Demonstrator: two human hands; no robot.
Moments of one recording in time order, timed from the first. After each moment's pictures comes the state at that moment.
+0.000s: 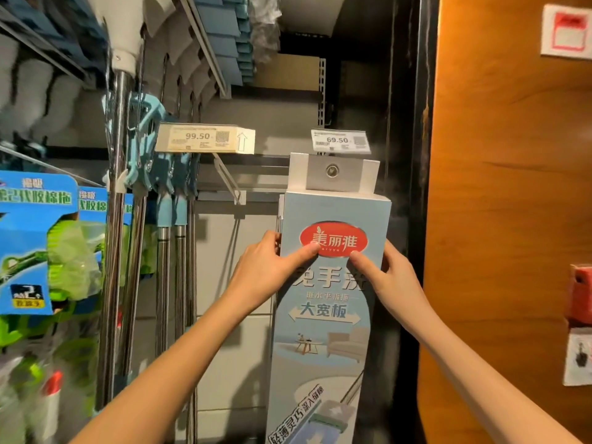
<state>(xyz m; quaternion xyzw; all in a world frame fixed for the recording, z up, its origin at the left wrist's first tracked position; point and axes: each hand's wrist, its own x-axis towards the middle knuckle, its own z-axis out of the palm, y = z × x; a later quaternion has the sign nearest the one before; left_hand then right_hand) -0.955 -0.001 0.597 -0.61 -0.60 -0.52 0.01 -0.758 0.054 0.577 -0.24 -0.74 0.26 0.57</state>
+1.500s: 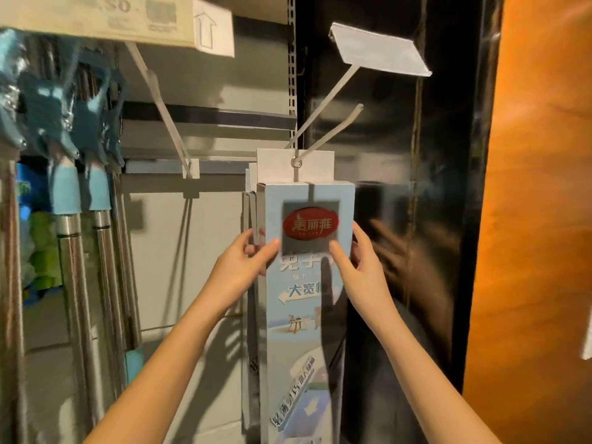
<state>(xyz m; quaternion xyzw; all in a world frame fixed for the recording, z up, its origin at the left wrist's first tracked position) -1.029 0.122 0.549 -0.62 -0.53 -0.55 -0.18 -0.832 0.144 0.529 -0.33 -0.67 0.26 0.62</state>
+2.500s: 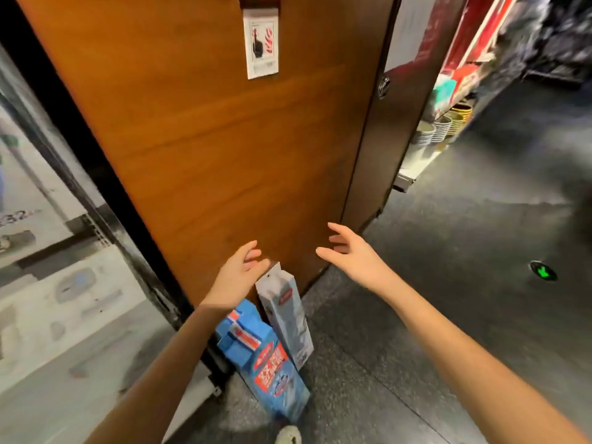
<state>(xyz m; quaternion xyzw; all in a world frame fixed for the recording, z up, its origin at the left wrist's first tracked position) -0.636 -0.066 0.217 -0.66 -0.50 -0.26 -0.50 -0.423 -0.140 0.258 -0.71 -0.50 0.35 0.34</state>
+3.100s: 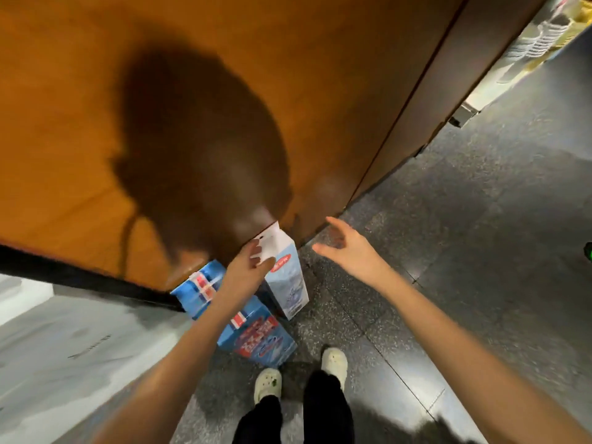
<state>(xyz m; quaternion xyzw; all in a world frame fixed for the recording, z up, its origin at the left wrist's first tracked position) -0.537 0.050 0.028 -0.53 -0.63 -0.19 -0.53 -0.329 0.034 0.075 -0.71 -0.49 0.47 0.19</state>
